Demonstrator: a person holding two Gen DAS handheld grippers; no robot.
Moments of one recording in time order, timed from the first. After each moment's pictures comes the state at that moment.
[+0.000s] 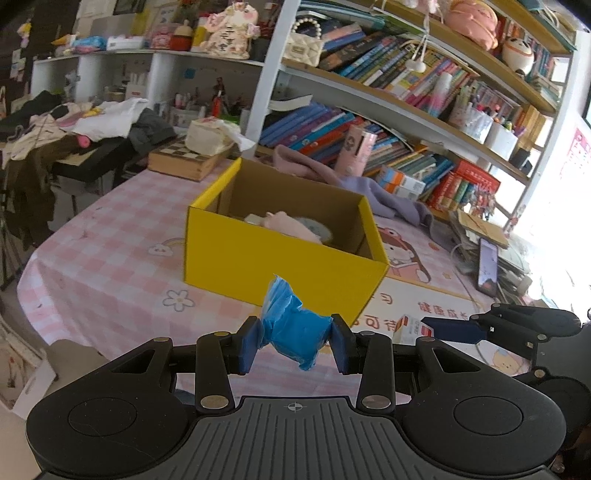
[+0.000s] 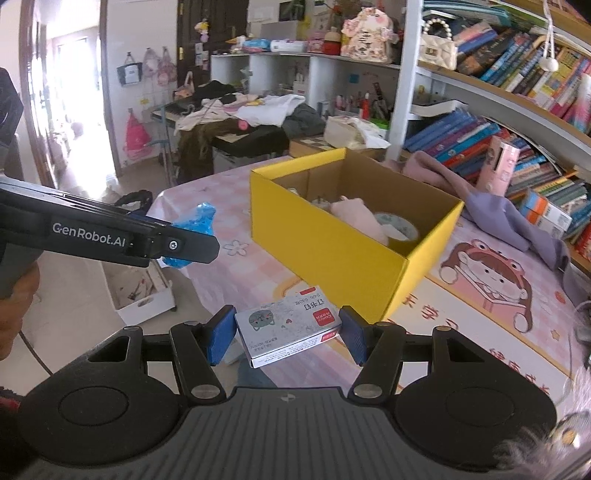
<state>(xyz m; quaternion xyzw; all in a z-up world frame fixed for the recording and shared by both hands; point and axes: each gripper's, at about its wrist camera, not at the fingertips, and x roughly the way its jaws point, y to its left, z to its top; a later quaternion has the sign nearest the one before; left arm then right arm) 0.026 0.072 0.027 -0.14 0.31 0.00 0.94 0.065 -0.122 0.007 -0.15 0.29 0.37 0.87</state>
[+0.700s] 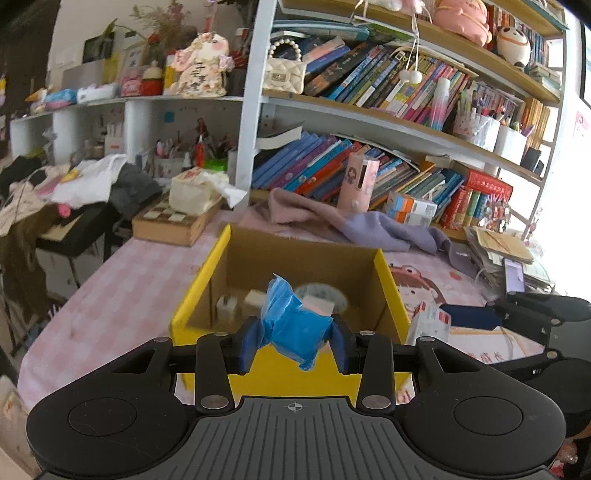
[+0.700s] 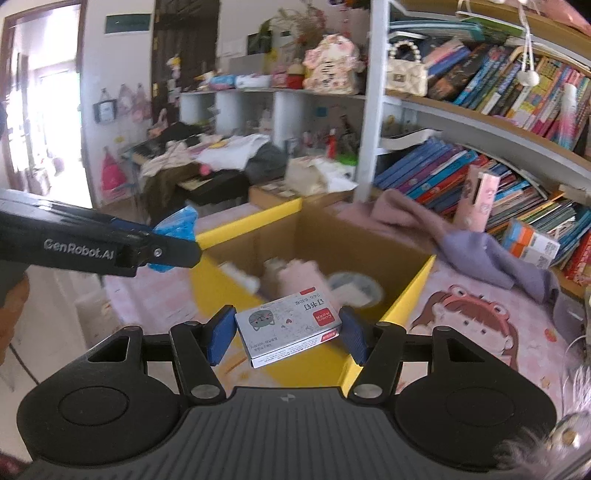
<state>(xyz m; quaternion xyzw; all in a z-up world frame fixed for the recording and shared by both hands) 0.131 0.076 0.056 -0.07 0.28 0.00 0.96 0.160 -0.115 0.027 -0.11 0.24 0.34 0.90</state>
